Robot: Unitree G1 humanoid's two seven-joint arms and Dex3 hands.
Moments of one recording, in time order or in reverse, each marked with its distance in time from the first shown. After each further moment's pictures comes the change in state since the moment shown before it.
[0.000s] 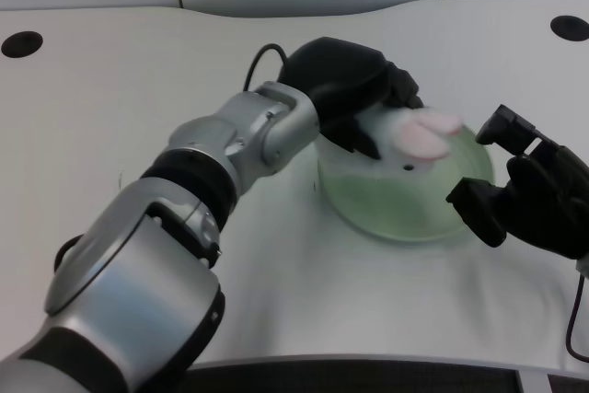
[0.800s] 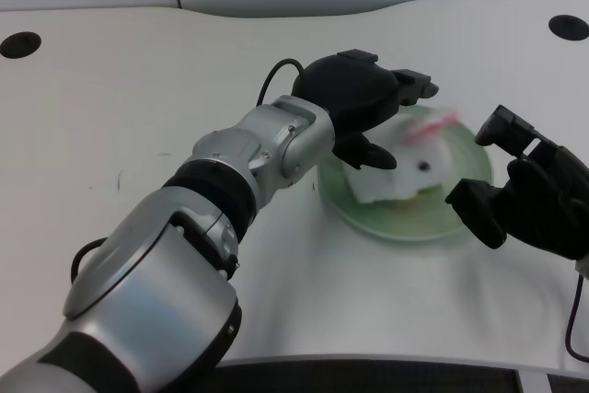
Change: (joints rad) left arm 0.007 -0.040 -0.042 0.012 0.024 0.110 -0.016; right arm 0.000 0.001 0.000 0.000 0.002 0.000 0.014
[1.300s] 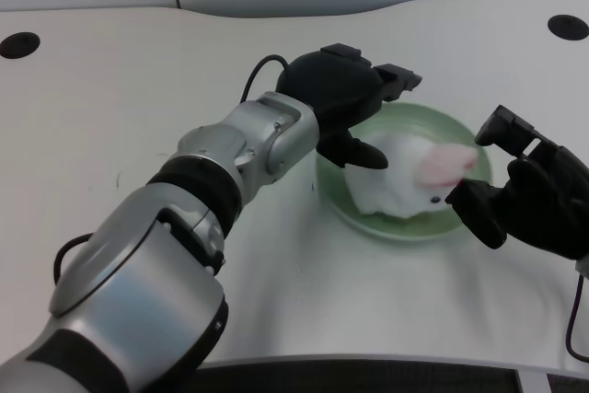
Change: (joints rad) left arm 0.000 0.044 -0.020 0.000 0.008 -0.011 0.007; right arm 0.000 0.000 -0.001 0.000 0.000 0.000 0.002
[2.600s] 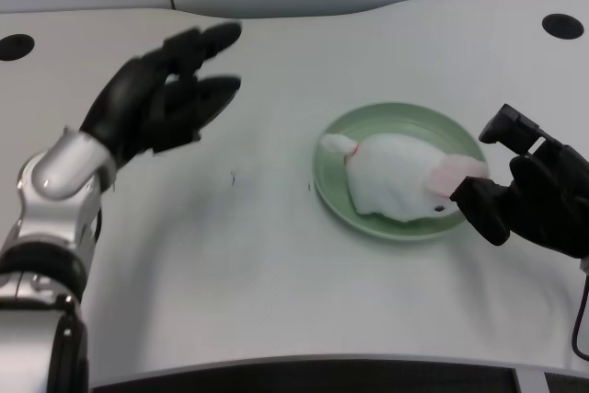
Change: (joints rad) left arm 0.333 0.261 0.738 -0.080 -0.797 -0.210 -0.702; right arm 0.000 -0.012 0.002 0.000 -0.002 -0.002 -0.032
